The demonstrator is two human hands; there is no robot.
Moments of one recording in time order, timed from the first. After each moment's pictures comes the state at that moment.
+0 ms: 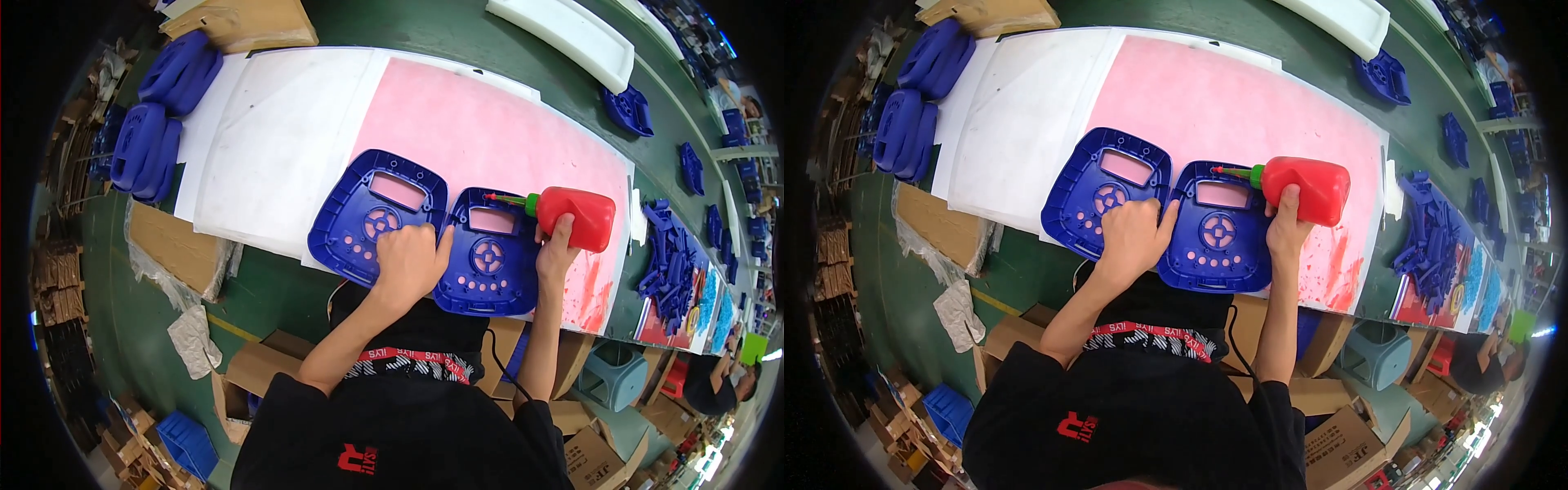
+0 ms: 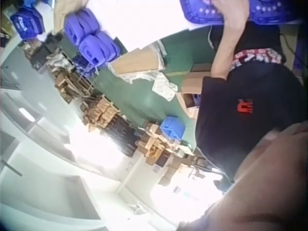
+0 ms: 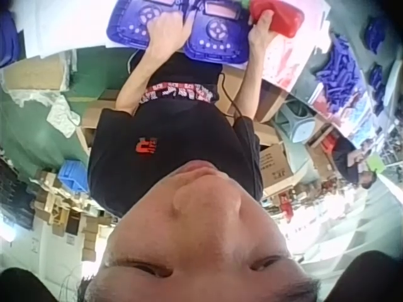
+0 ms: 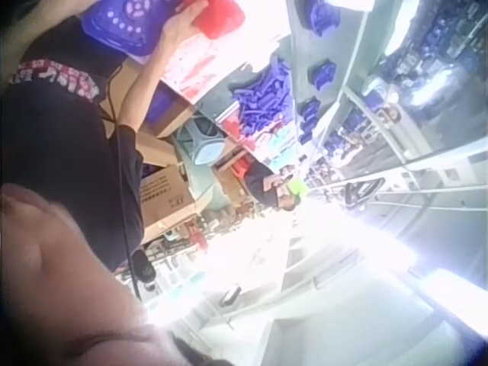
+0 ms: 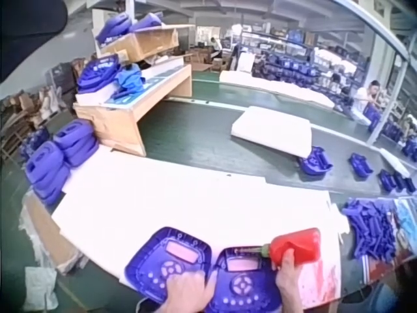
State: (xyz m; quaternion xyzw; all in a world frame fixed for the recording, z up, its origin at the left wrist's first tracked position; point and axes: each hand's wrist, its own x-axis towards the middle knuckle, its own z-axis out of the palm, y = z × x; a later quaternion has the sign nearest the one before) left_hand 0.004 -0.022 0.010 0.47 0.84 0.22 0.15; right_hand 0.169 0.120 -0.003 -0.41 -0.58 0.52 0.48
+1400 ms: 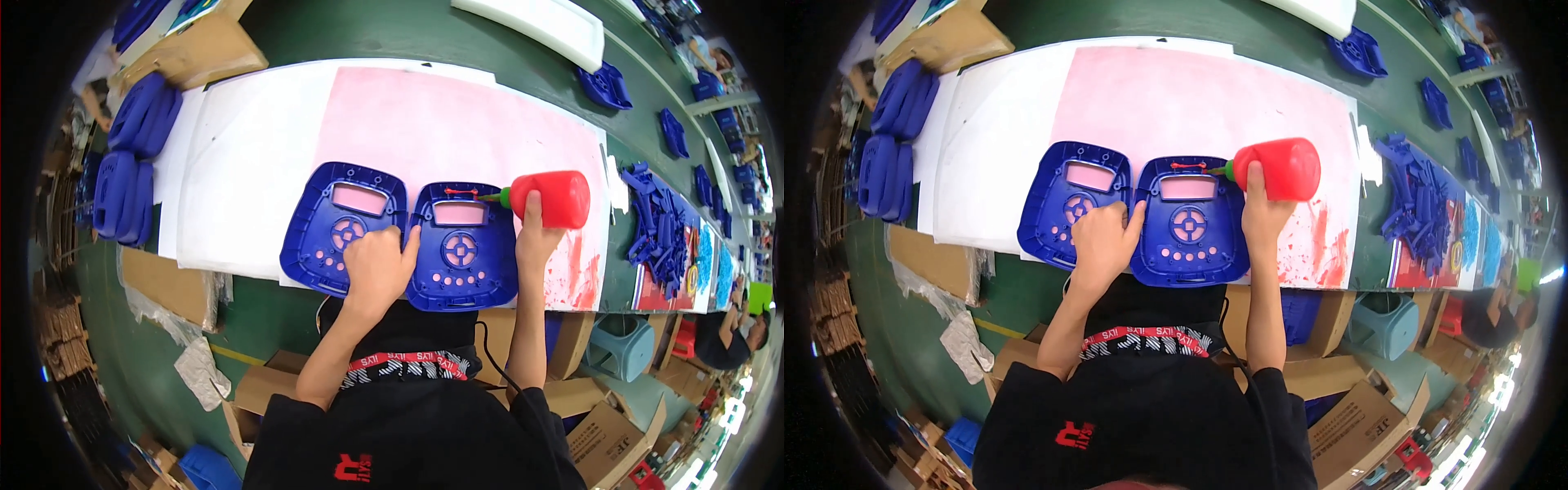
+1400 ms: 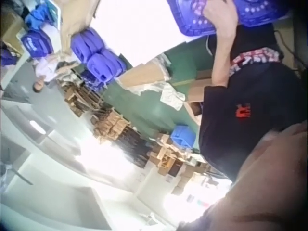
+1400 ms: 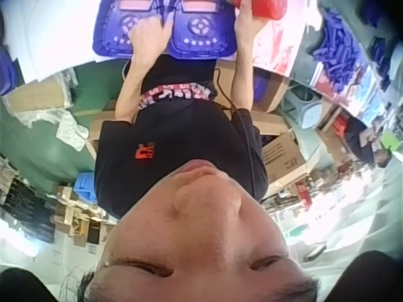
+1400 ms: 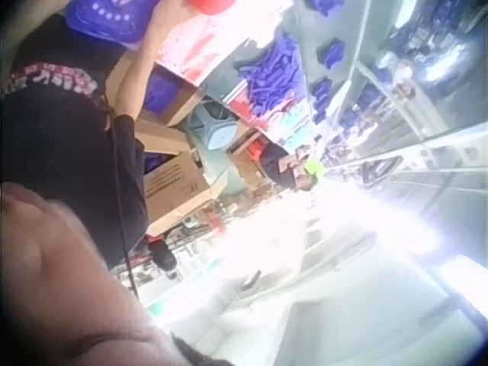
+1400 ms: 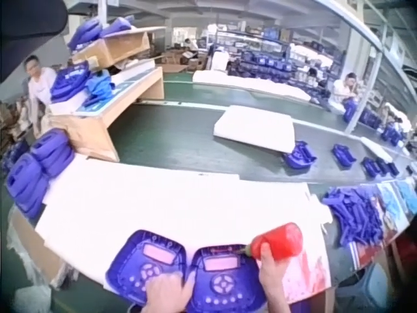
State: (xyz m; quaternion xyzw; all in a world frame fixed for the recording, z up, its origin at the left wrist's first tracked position) left_hand 0.004 -0.020 0.010 0.49 0.84 0.21 0.13; right_hand 0.169 0.118 -0.002 -0.47 -0.59 0.36 0.55
